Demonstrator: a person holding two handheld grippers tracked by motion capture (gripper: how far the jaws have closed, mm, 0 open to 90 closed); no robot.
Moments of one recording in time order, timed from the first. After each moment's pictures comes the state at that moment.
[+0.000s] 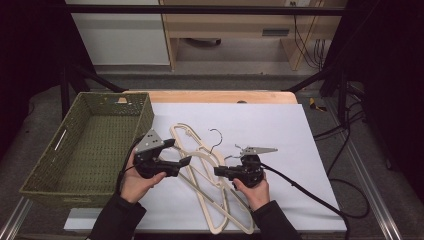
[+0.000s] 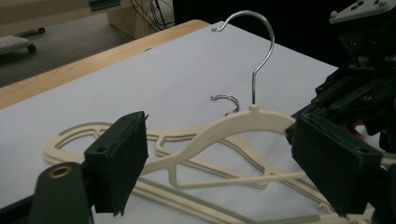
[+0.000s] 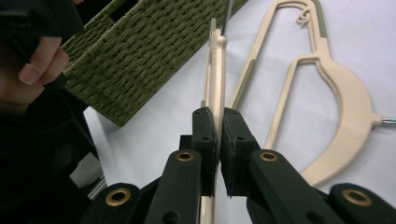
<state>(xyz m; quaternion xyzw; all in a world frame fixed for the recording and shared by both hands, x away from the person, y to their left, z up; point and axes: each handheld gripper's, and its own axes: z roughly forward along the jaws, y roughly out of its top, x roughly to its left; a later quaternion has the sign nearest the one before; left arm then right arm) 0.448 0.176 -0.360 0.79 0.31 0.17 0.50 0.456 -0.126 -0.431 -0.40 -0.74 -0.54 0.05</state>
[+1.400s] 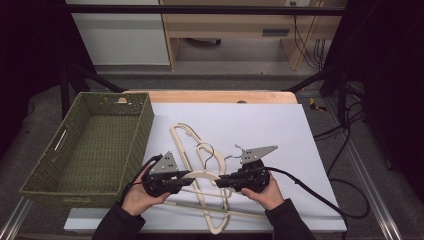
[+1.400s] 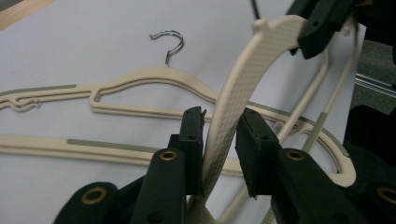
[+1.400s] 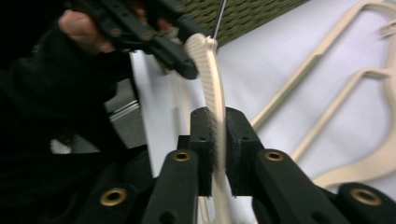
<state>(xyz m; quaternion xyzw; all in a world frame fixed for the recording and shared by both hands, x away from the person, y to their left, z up) 0.423 0.153 -0.387 0.88 0.21 0.10 0.42 0.440 -0.134 -0.401 -0.23 -0.83 -0.51 0.05</state>
